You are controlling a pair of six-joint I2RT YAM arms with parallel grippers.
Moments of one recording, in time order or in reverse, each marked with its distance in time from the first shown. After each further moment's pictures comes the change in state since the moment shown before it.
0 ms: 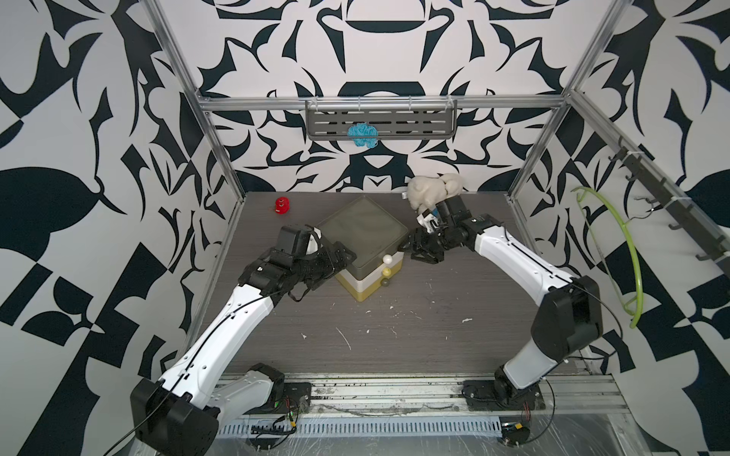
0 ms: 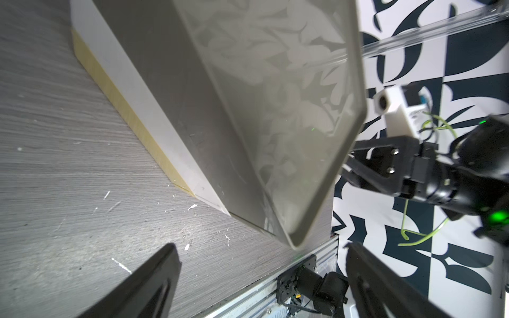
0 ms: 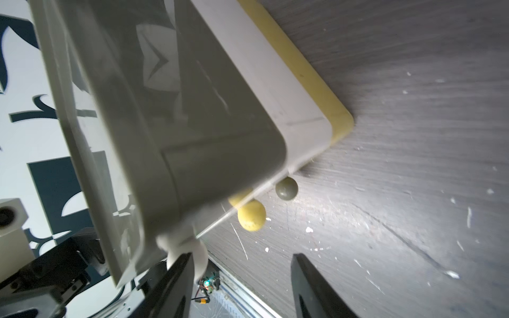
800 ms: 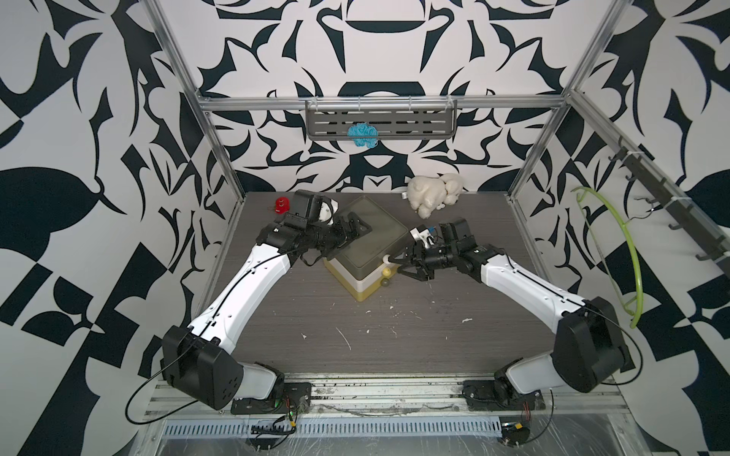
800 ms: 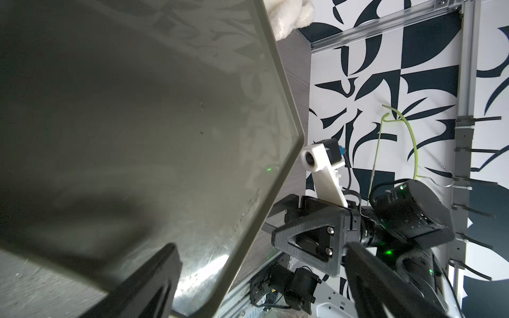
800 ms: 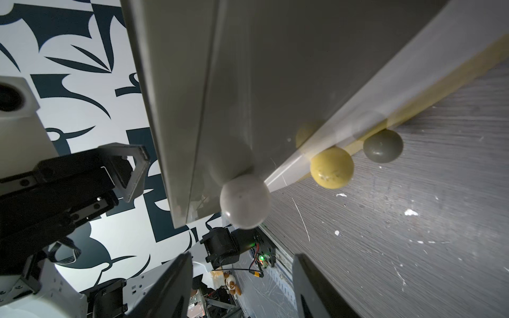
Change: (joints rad) left arm 0.011 0.312 0.276 0.039 0.167 0.029; right arm 0.080 -0.117 -0.304 0.461 -0.217 0.324
